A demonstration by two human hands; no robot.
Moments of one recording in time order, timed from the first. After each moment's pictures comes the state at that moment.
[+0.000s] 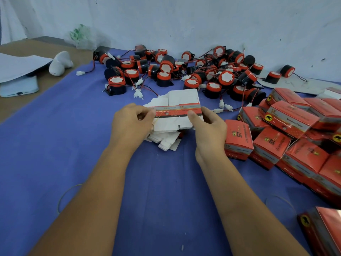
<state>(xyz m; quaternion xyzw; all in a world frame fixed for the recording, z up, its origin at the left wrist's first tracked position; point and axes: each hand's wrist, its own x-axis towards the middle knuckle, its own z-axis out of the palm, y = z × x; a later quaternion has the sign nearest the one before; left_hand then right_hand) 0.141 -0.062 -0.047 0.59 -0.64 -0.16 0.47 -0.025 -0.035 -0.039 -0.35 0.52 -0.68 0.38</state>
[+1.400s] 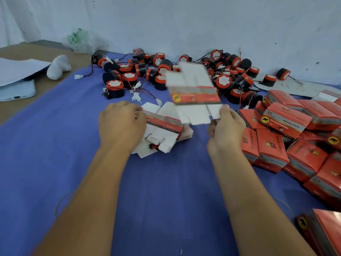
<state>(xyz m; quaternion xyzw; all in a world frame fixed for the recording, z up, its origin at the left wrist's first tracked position) 0.146 -0.051 -0.026 0.65 -0.66 0.00 0.37 -0.053 -0.038 -0.015 -0.21 0.49 -0.75 0.38</state>
